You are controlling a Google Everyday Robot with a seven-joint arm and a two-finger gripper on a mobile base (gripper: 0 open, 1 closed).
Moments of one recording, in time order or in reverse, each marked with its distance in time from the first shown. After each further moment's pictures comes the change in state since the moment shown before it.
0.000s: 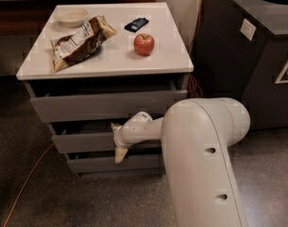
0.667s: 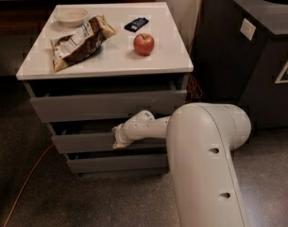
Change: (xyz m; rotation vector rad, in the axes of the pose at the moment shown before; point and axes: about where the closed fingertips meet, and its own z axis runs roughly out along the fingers) arm 0.009 -0.010 0.010 -0.001 -0.021 0.048
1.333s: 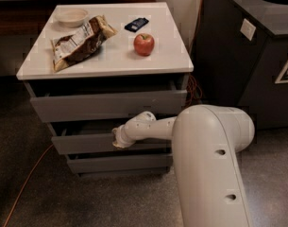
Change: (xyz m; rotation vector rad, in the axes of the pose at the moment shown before) arm 0.003 0.009 -0.001 -0.026 -0.013 0.021
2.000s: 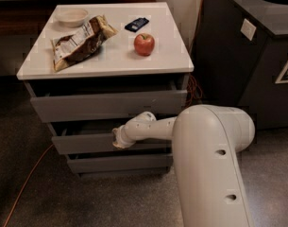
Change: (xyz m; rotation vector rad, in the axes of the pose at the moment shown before) arm -0.001 0.000 -0.001 0.000 0.000 0.000
